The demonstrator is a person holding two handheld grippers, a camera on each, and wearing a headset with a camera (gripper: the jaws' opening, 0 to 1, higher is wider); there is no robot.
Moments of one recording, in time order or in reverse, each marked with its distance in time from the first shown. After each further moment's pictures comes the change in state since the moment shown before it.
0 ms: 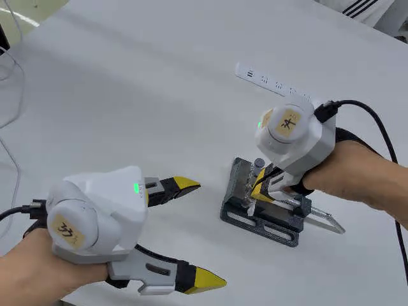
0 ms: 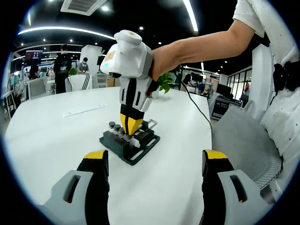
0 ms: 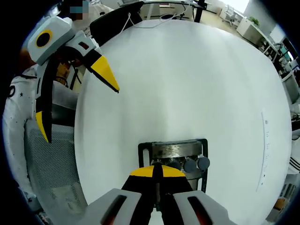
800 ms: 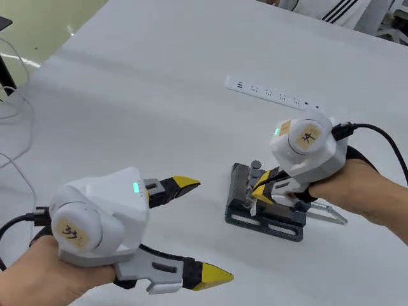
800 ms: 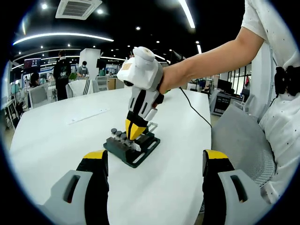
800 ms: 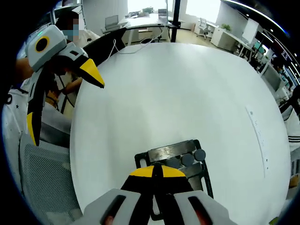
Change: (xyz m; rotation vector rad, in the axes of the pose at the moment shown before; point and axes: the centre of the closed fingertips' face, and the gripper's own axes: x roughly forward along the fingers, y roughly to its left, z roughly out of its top) left arm -0.013 -0.009 0.021 0.056 0.014 0.021; right arm -0.003 -0.003 -0.002 0.174 -0.285 -0.107
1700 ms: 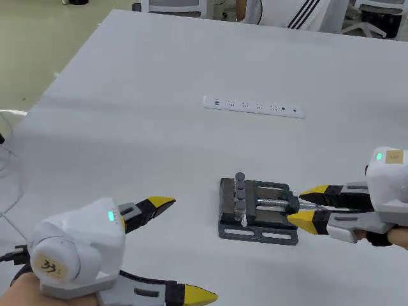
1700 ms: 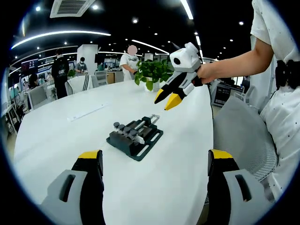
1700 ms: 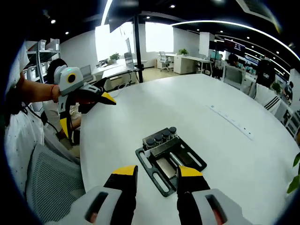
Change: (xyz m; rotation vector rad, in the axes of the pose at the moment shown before) left arm -0.001 0.013 -0.015 0.037 0.083 0.003; right arm -0.087 0.008 -0.068 0.268 -0.416 -0.148
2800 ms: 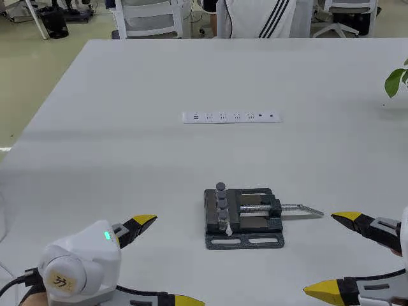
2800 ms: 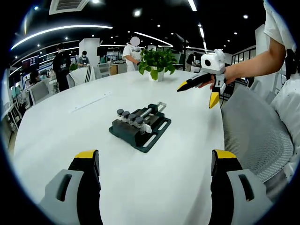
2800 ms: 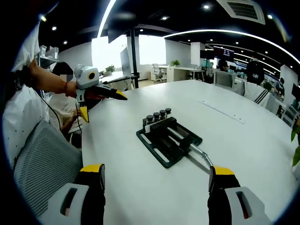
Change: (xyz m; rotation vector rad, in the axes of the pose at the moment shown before) left arm 0.023 0.011 -0.028 0.003 0.077 0.036; right arm -0.031 0.013 -0.067 0.039 -0.127 -0.049
